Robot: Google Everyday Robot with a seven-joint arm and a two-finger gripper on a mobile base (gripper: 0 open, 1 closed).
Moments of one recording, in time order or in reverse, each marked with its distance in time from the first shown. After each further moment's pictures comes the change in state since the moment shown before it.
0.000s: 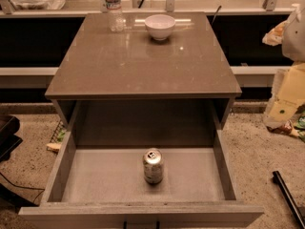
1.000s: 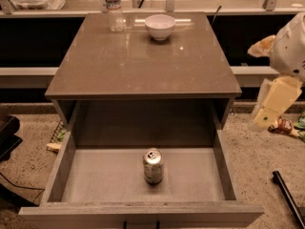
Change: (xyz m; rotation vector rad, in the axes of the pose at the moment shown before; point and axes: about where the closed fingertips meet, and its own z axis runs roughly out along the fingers) arm -0.012 0.000 0.032 -0.037 -0.150 -0.005
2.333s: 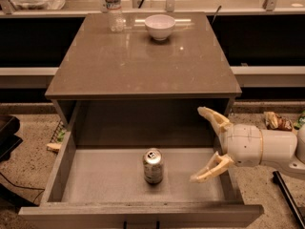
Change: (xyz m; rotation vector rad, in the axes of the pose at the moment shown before) arm -0.034 0.074 0.160 -0.045 -0.998 0.015
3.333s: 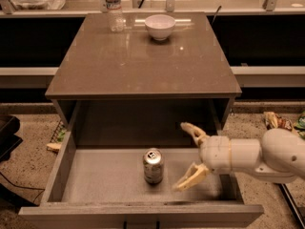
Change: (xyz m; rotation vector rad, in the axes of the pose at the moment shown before) arm 0.067 0.010 0.054 -0.043 0.122 0.037
